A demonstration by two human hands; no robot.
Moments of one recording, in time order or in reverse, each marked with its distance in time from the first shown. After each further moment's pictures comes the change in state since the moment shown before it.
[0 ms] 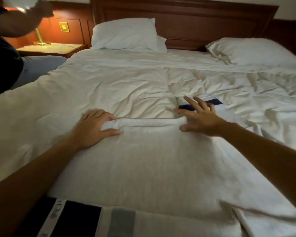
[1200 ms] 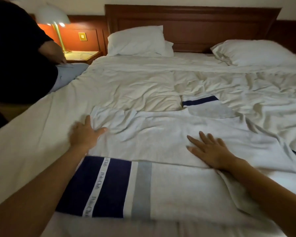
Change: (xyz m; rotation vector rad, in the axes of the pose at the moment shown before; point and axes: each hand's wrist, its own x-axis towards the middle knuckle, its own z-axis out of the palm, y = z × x) left_hand -0.124 0.011 -0.074 0.048 -0.071 -0.770; right_hand -0.176 -0.100 0.002 0.137 -0.282 0.222
